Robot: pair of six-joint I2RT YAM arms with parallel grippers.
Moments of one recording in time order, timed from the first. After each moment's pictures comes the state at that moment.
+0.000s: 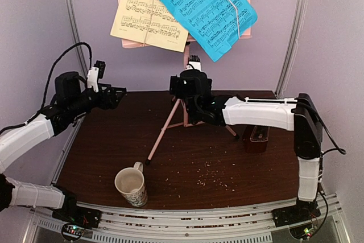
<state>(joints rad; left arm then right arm) -0.34 1.11 0.88 0.02 0.21 -0.06 0.94 2.02 1.67 0.21 0.87 0.27</state>
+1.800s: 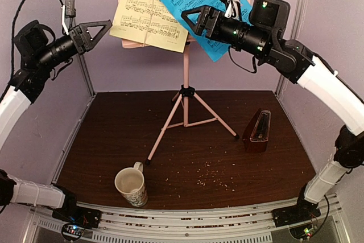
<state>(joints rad) -0.32 1.15 1.44 0.02 0.65 -0.39 0.92 1.60 1.95 -0.22 0.09 0.37</state>
